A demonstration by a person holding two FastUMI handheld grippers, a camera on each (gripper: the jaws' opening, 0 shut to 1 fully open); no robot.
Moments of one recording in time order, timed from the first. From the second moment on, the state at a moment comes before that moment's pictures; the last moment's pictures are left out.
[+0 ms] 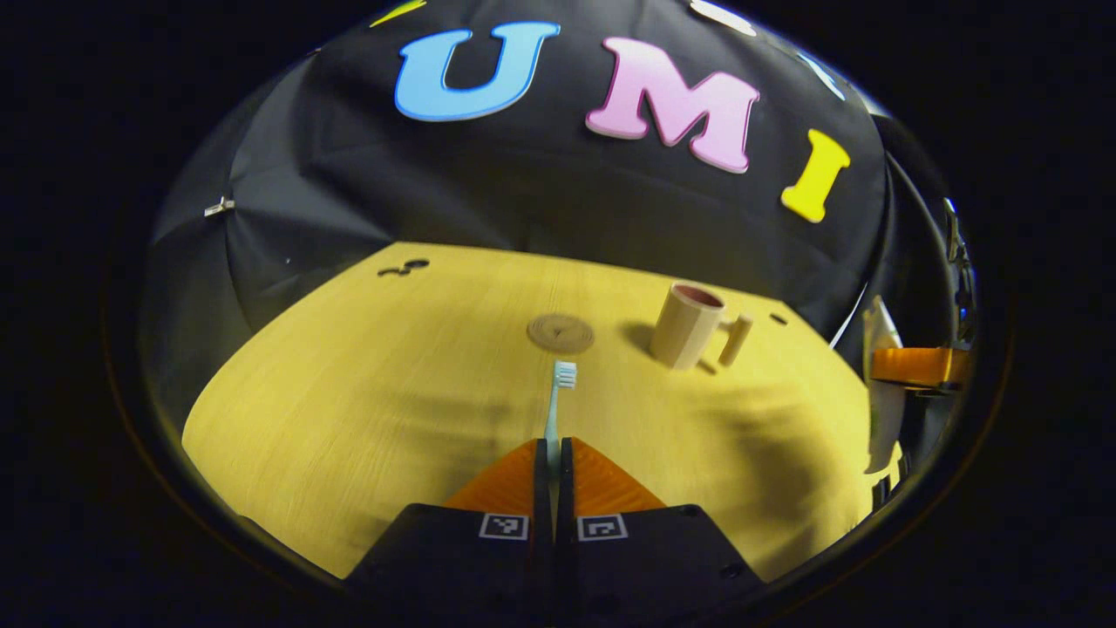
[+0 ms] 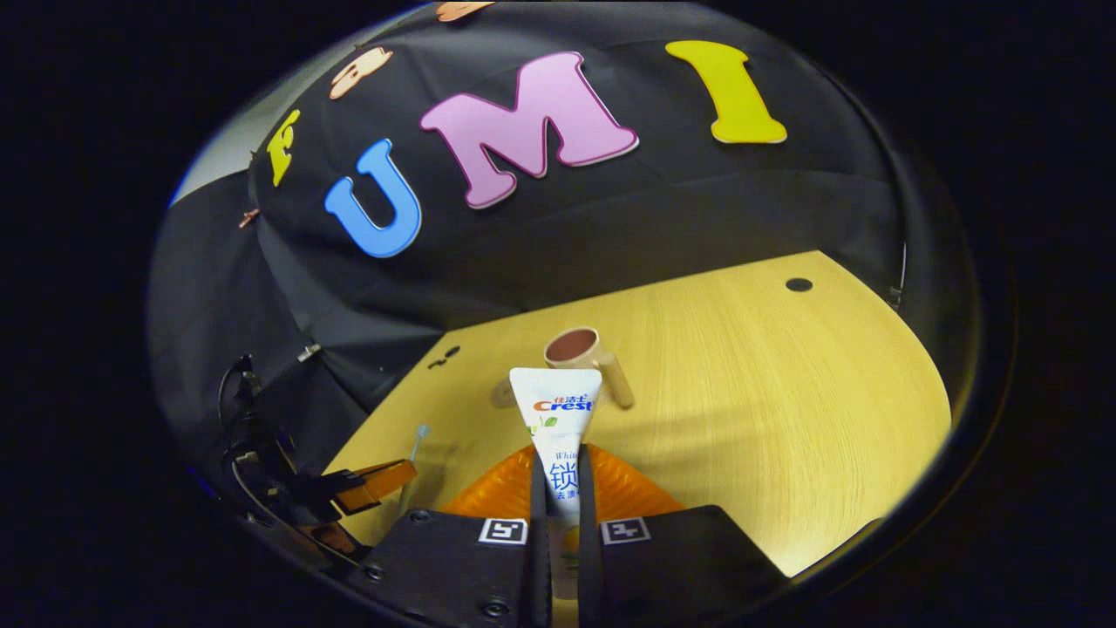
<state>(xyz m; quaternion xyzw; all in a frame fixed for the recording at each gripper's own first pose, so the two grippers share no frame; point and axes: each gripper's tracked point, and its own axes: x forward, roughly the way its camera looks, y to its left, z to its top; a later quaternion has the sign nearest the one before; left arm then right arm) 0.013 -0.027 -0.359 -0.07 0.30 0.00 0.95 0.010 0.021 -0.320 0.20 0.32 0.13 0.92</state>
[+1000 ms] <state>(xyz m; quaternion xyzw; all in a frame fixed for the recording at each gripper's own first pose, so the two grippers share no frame) 0.008 -0.102 -0.338 -0.14 0.22 -0.06 0.96 0.249 0.063 -0.355 0.19 0.10 0.17 0.96</state>
